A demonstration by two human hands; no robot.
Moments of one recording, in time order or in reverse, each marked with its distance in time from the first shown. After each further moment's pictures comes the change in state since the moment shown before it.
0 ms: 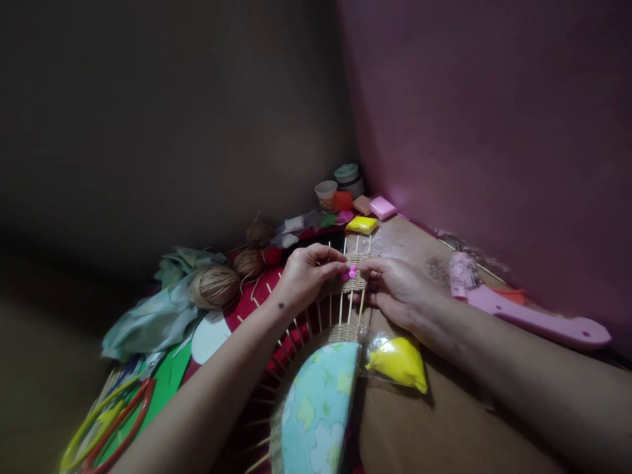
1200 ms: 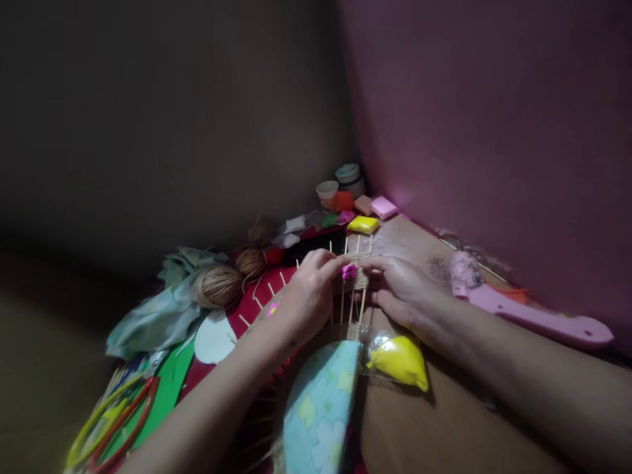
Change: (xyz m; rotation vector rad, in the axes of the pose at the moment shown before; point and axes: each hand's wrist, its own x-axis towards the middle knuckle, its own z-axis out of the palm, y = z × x) left_hand -0.025 0.004 0.002 0.633 0.012 0.418; right_hand -0.001 -0.001 0.000 0.025 -0.034 -0.001
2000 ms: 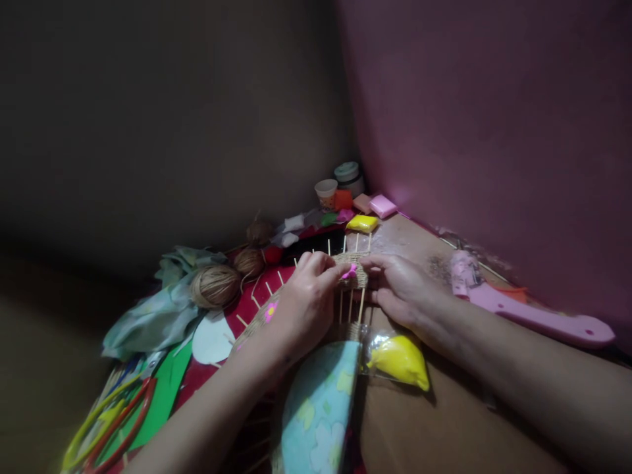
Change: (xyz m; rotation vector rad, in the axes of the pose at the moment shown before) left_hand -0.007 0.007 -0.007 0.045 0.077 0.078; right_hand -0.001 -0.002 0.002 0.023 0.005 0.027
